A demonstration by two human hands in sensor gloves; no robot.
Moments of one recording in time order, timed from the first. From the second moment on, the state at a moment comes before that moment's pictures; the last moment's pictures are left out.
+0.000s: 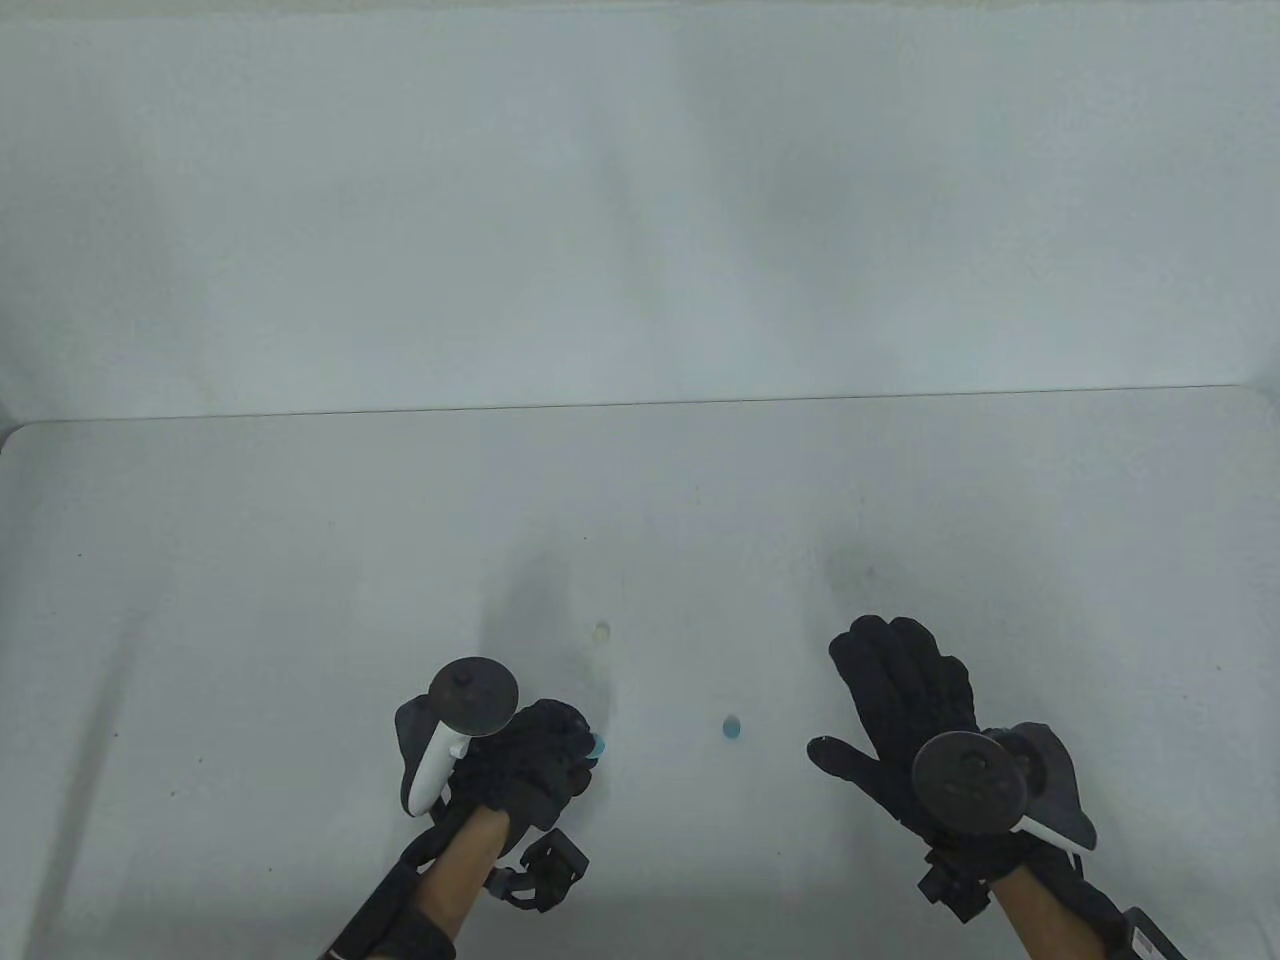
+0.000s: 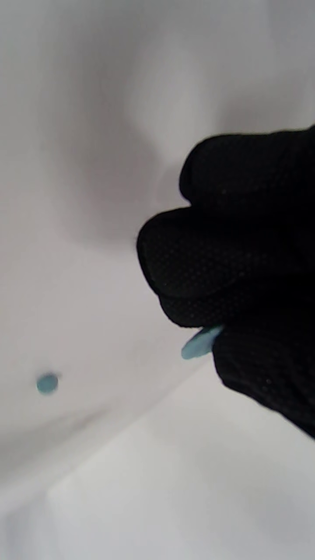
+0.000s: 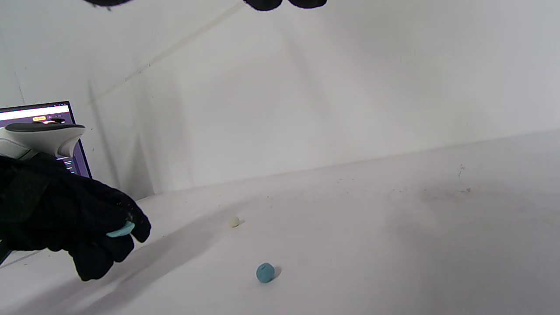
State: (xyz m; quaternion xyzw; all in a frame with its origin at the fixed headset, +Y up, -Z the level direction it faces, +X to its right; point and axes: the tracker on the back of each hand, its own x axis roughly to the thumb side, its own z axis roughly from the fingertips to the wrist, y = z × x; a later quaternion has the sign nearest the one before) left_hand -0.171 -0.729 -0.350 -0.19 0.00 0.37 0.91; right_hand 0.203 -0.654 -0.286 0.22 -0.09 0.96 0.17
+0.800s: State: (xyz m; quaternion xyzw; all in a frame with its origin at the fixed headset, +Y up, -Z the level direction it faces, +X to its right) left_hand -0.117 -0.738 -0.350 -0.20 -0.09 0.01 0.98; right_hand 0.201 -0.654 -0.284 0.23 -0.09 0.95 0.17
